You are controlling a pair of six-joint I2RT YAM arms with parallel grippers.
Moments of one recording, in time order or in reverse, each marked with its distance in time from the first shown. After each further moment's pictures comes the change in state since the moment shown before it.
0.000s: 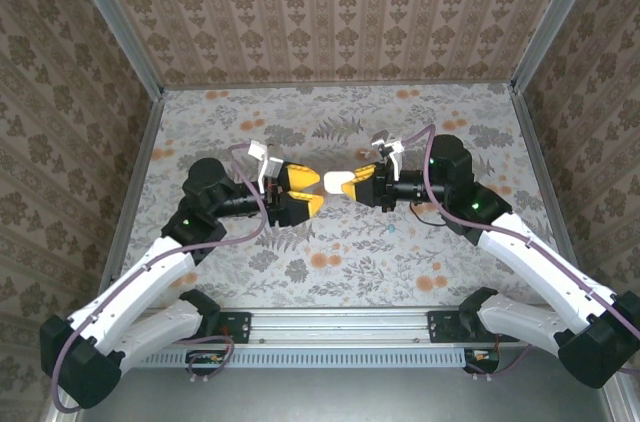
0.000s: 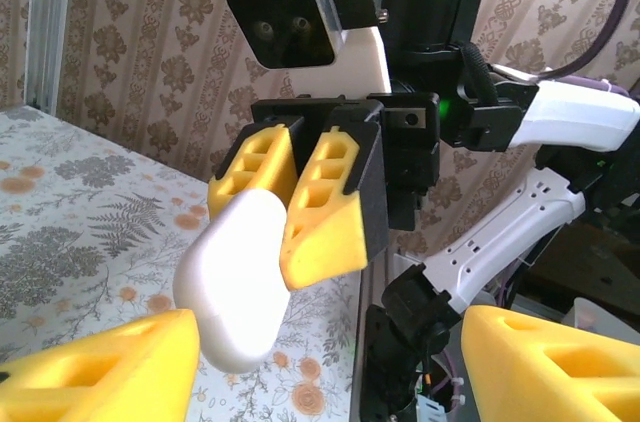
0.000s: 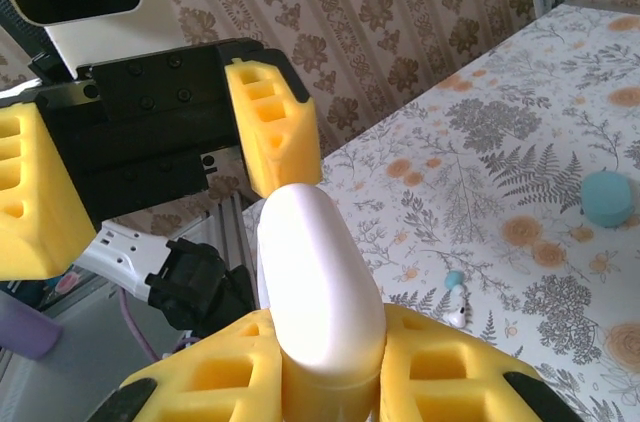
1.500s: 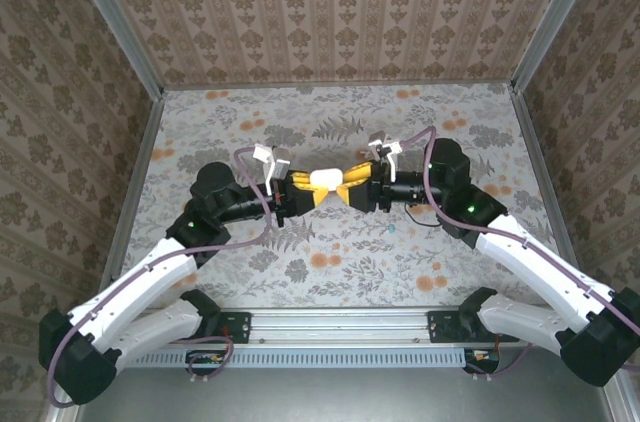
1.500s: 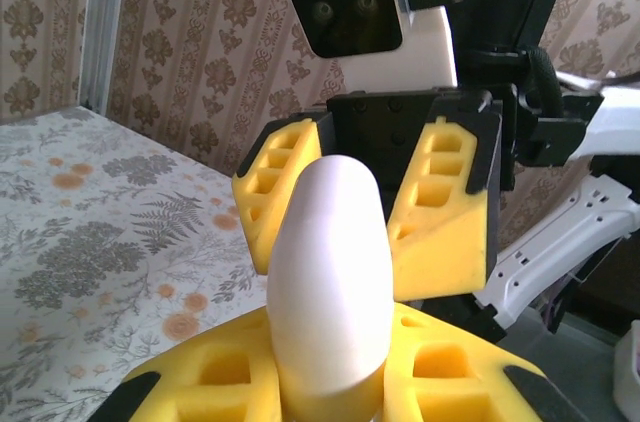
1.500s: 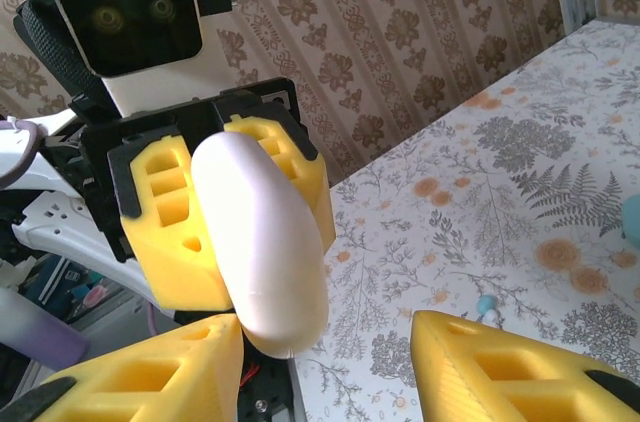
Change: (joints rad) left arm -0.071 -0.011 -0.020 -0.023 -0.161 0.060; right arm 0.035 0.007 -0.018 0.103 0.003 0.078
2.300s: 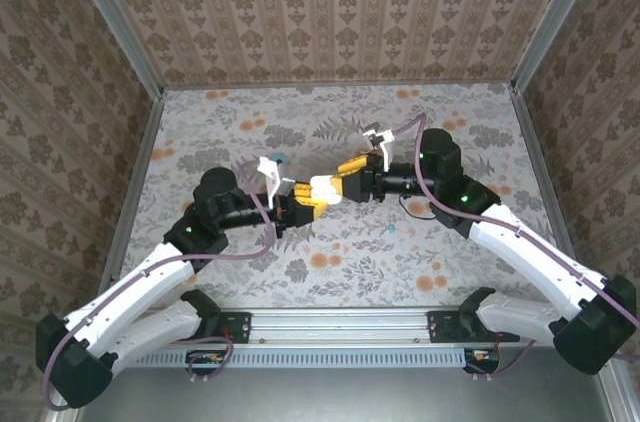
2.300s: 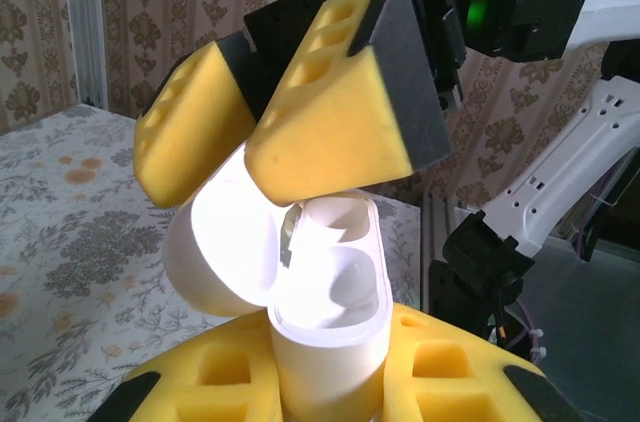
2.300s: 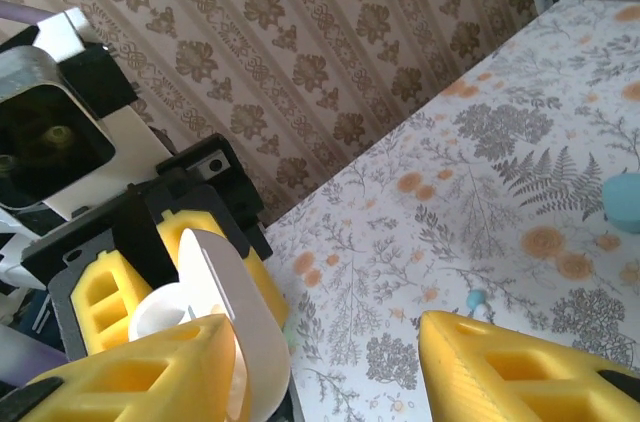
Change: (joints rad) left arm -0.021 -0.040 -0.018 -0.119 0.009 0.204; right arm 0.002 0.075 0.074 -0.053 0.049 0.045
